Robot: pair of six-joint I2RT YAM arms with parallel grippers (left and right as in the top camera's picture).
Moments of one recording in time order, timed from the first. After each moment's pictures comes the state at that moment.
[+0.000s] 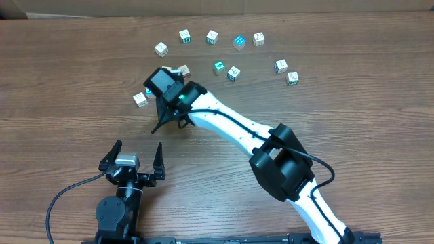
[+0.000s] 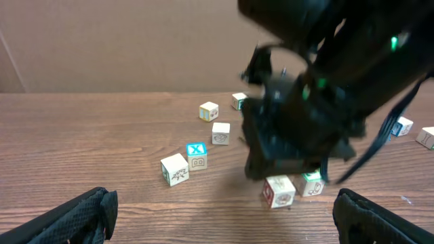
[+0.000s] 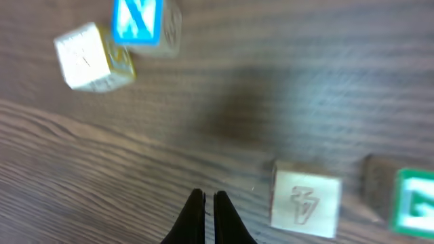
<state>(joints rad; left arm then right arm) -0.10 0.02 0.01 -0.08 -0.02 -0.05 0.86 2.37 2.02 -0.78 0.08 0.65</state>
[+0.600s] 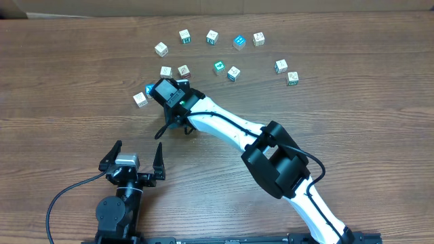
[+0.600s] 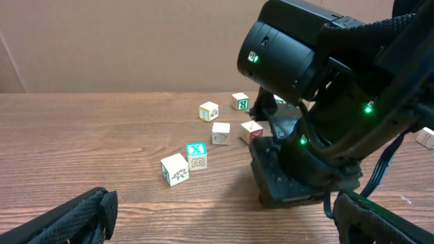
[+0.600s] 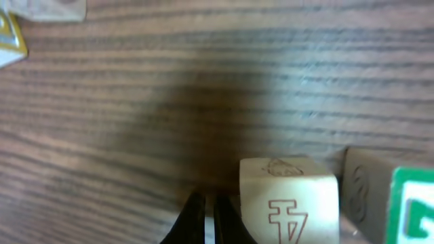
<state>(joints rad) -0.10 0.02 0.01 -0.08 -0.02 -0.05 0.85 2.40 1.95 -0.76 0.14 0.66</state>
